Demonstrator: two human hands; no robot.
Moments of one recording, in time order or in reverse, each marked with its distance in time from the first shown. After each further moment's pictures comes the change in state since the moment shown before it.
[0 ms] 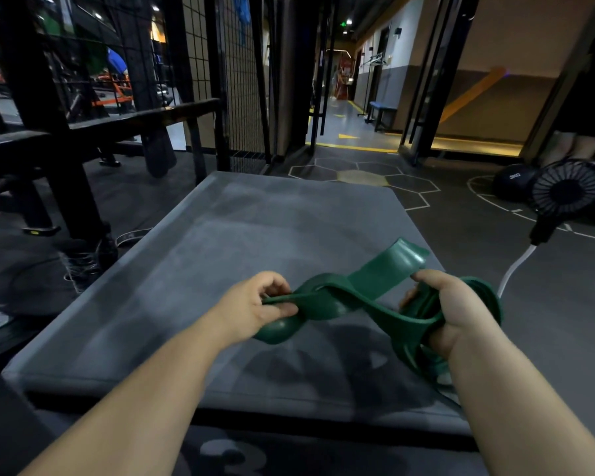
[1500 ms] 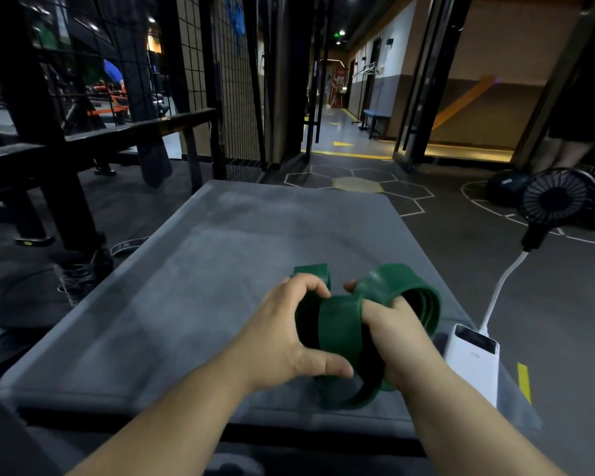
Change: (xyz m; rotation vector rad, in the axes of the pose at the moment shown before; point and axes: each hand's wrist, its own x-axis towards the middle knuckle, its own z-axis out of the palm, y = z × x) left_hand -0.044 0.064 0.012 0.048 -0.089 0.182; right_hand -0.033 0.042 0.035 -0.257 -0.281 -0.284
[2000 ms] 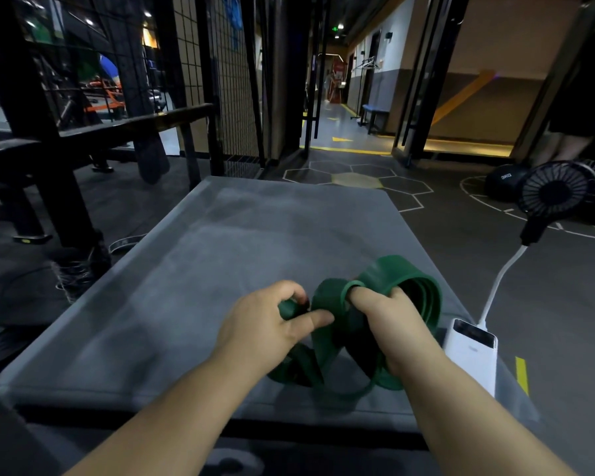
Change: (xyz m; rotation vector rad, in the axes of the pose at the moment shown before) left_hand 0.006 -0.012 0.006 0.253 0.257 -0.221; right_hand -0.008 -0.012 0.012 -0.140 0.053 -0.003
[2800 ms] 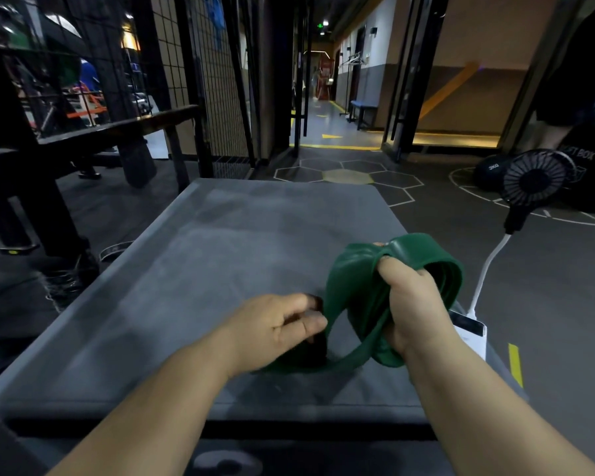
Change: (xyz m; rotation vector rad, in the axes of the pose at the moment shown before) left_hand 0.009 0.006 -0.010 -0.053 -0.466 0.290; right_hand 0.005 -0.012 -0.019 0.428 0.026 -0.193
